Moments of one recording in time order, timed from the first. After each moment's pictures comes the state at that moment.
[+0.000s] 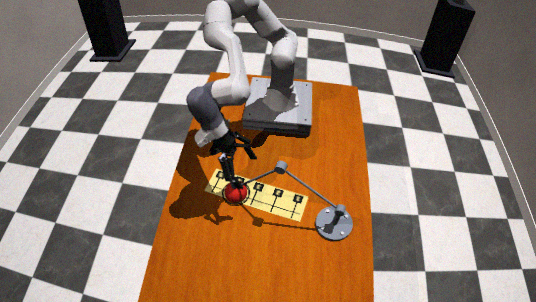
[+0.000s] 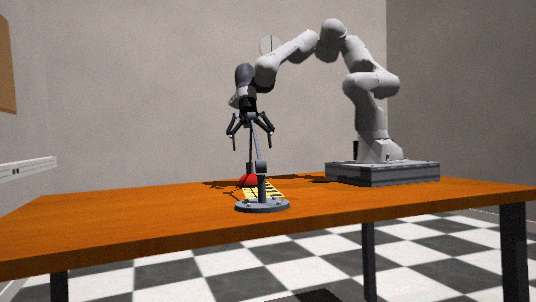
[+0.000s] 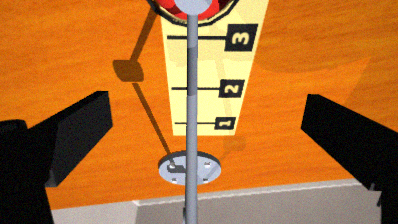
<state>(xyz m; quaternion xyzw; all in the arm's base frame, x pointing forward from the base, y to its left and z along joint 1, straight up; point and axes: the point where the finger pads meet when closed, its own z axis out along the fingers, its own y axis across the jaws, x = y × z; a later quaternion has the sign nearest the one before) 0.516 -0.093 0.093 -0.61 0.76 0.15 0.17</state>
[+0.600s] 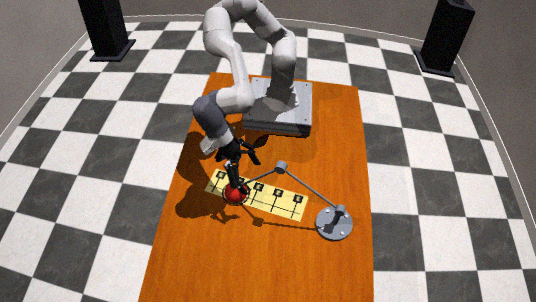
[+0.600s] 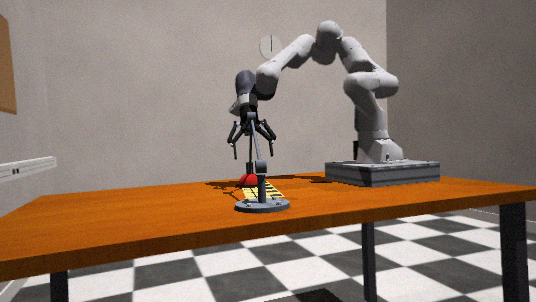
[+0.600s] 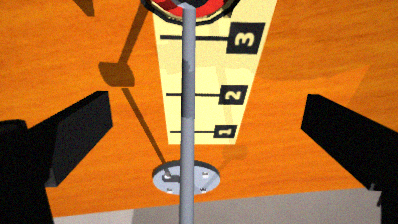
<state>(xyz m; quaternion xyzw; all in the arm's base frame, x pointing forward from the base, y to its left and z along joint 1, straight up) 0.517 -0.076 0.059 -0.61 0.76 0.15 0.17</state>
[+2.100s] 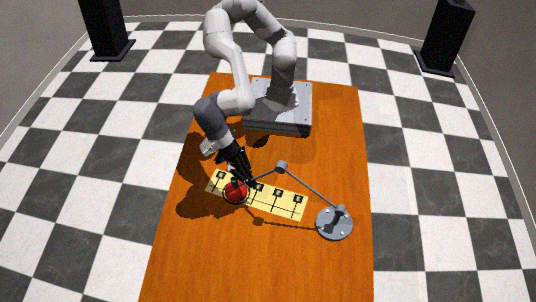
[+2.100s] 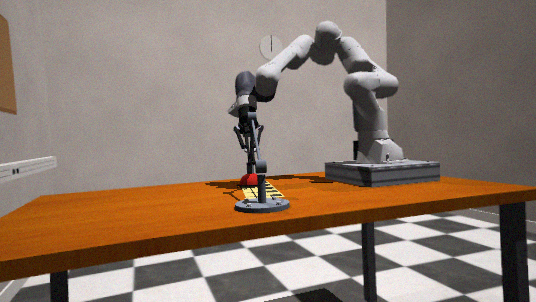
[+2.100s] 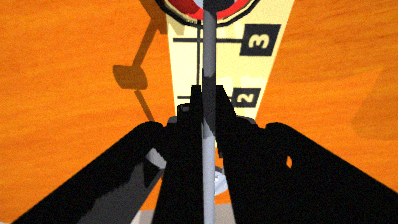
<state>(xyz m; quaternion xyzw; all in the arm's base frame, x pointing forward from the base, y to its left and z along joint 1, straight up) 0.529 -0.077 0.053 -0.61 0.76 0.14 0.17</state>
